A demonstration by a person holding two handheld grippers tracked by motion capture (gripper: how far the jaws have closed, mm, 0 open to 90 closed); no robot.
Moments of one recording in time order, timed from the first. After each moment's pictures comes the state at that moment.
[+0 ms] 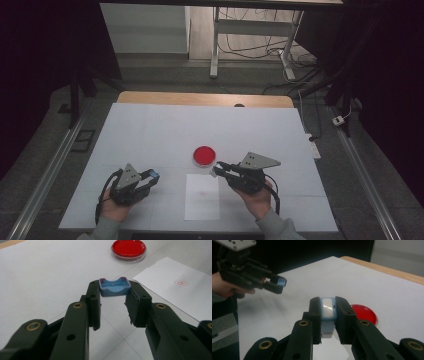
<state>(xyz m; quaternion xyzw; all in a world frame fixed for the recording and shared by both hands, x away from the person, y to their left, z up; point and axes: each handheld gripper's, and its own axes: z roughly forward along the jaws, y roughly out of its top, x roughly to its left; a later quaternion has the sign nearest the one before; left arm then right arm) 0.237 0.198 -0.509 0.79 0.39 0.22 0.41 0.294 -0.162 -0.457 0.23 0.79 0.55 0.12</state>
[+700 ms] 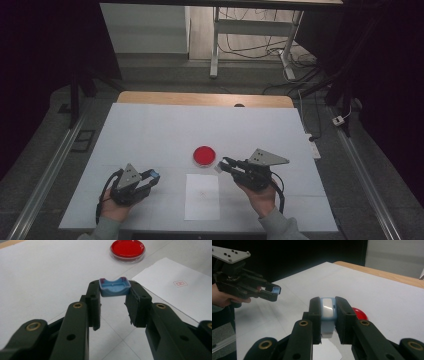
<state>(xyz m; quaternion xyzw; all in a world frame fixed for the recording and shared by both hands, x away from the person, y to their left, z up) 0.237 0.196 -0.509 0.79 0.39 0.22 0.41 0.299 -0.176 -0.452 0.26 0.77 0.57 0.12</state>
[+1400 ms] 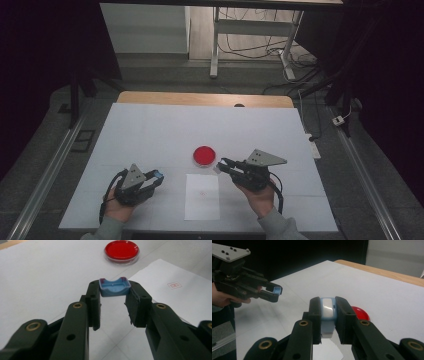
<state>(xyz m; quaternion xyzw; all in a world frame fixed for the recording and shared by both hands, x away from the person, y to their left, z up) 0.239 0.184 -0.507 0.80 0.38 0.21 0.41 0.299 -0.173 -0.454 0.26 0.78 0.56 0.12</state>
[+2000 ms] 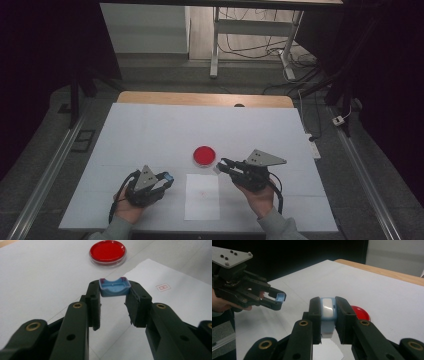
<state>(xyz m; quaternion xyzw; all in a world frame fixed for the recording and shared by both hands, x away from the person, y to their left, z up) 0.241 0.159 -0.509 0.82 0.35 0.21 0.41 0.299 -0.172 -0.455 0.26 0.78 0.56 0.12</state>
